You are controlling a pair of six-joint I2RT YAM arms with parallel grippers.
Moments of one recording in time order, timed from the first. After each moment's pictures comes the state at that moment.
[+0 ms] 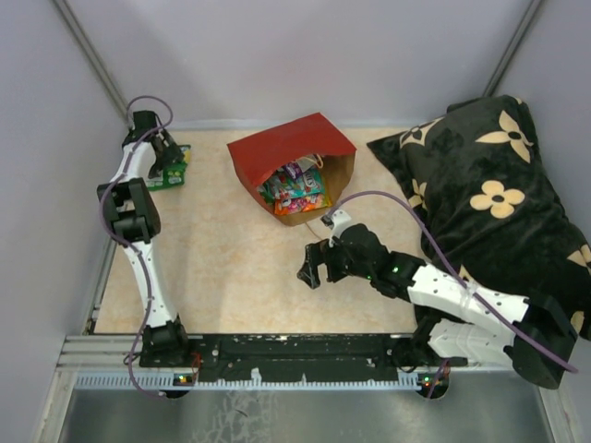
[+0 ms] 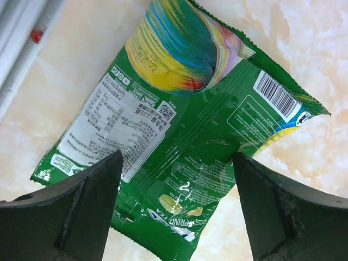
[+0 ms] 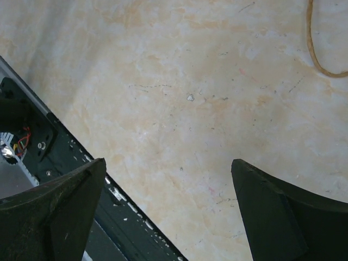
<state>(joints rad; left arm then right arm) 0.18 2.40 2.08 -0.58 -0.18 -0.43 0.91 1.04 0.64 -0.18 -0.04 0.49</state>
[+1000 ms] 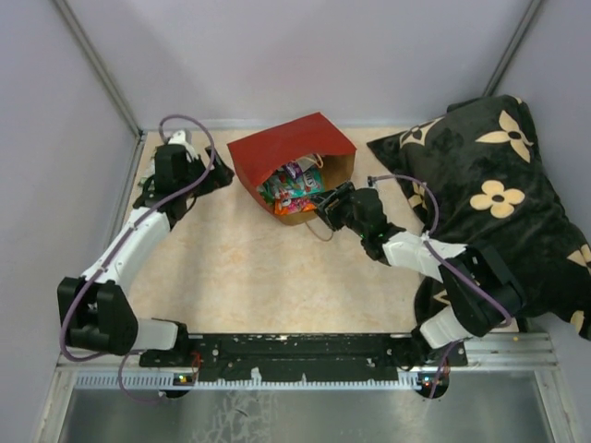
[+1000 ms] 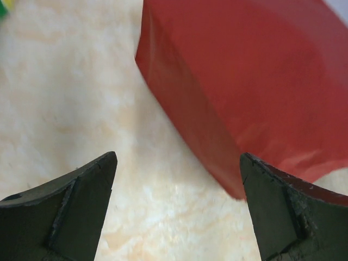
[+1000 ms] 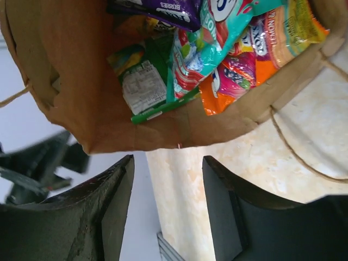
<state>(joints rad) -0.18 1.37 1.11 -0.18 0.01 -0.43 0.53 1.45 0.66 0.45 -0.07 1.31</state>
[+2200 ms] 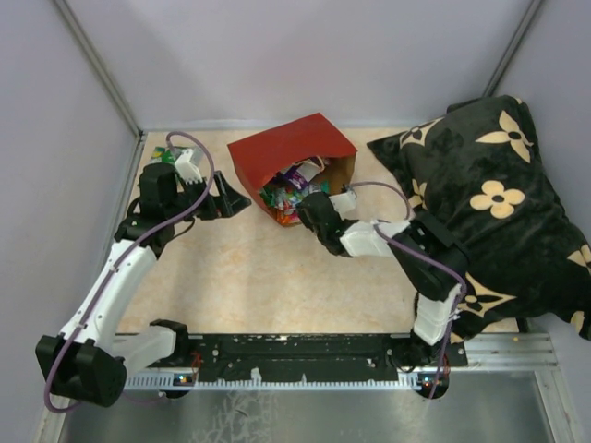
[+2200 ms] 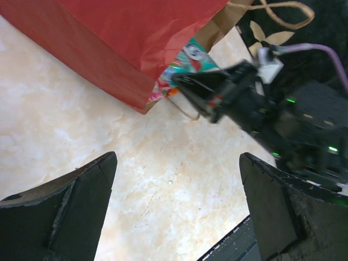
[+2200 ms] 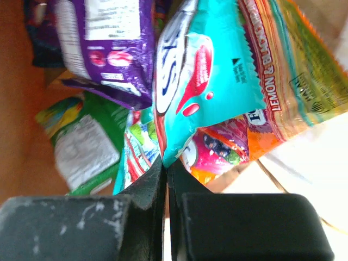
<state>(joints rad) -0.22 1.07 0.95 -0.33 0.46 -0.43 0.76 1.88 0.99 0.35 0.46 1.45</state>
